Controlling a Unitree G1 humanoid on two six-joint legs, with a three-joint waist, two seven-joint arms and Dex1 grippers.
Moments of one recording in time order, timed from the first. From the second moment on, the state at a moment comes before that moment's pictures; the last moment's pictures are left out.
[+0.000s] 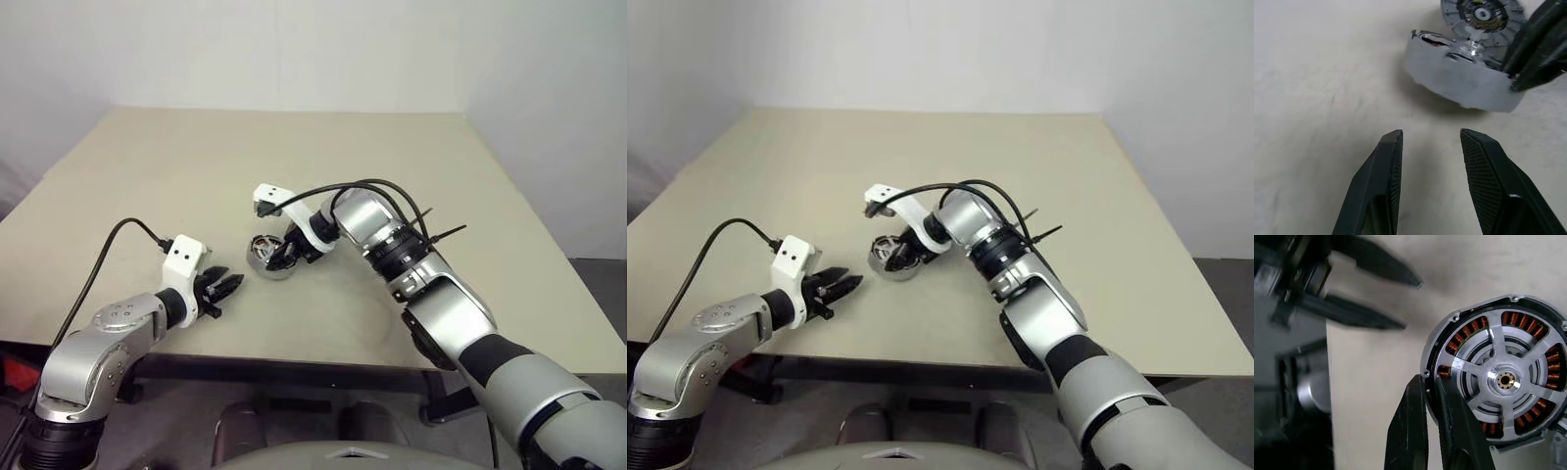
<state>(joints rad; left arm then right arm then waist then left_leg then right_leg) 0.01 0.55 0.13 -0.53 -0.54 0.95 -0.40 -1.10 -0.02 0.40 0.56 -0.12 1.10 1.24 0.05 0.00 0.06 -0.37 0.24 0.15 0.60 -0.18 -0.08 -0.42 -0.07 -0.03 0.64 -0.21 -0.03</state>
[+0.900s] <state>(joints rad) 0.04 0.56 0.15 -0.57 -0.55 0.96 -0.39 -1.29 0.15 0.01 1.05 0.11 1.02 0.53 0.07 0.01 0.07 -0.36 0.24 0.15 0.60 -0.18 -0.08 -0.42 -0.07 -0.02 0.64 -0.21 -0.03</state>
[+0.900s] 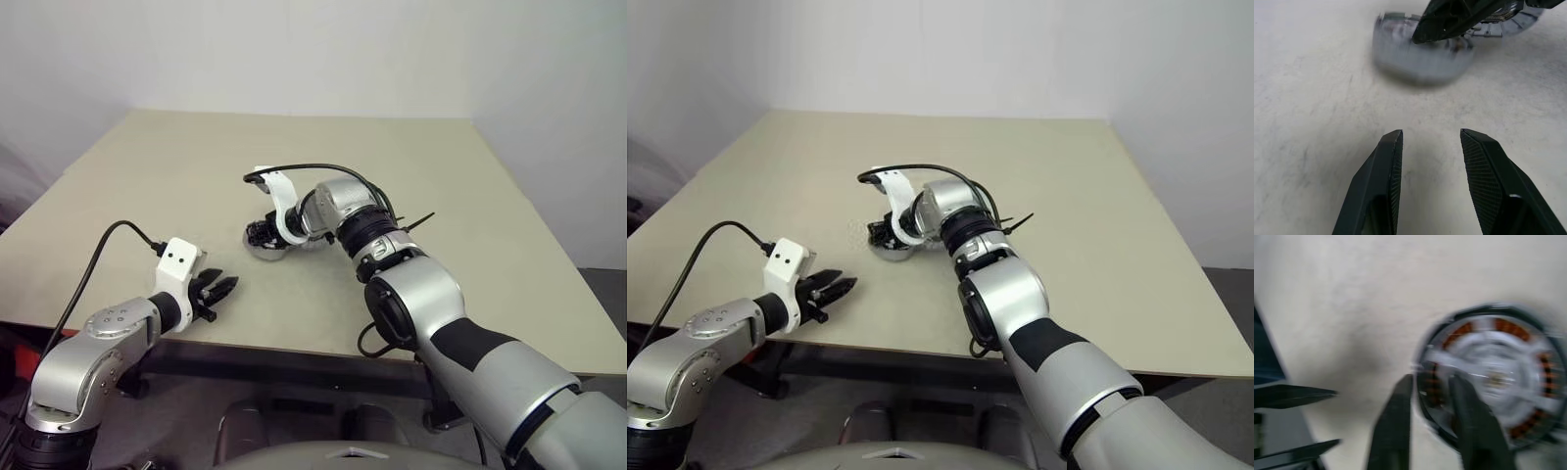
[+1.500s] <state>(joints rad) -0.01 0.52 0.15 -0.54 -0.55 0.96 -0.38 -1.39 0.06 0.09 0.87 0.16 0.93 0.86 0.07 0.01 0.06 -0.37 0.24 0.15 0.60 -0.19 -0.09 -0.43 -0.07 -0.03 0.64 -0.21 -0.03</state>
